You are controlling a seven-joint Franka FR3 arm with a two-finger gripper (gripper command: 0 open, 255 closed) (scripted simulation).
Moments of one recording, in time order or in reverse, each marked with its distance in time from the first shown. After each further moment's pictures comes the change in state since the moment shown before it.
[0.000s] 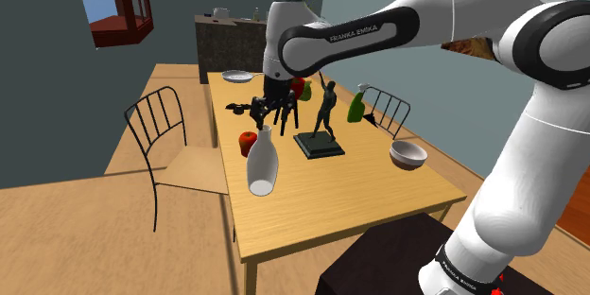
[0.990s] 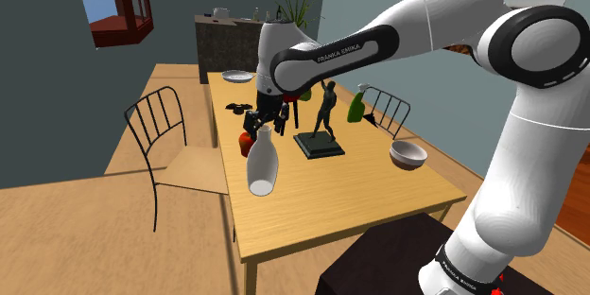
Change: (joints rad) arm 0.012 0.092 0.000 -0.005 -0.044 0.091 0.044
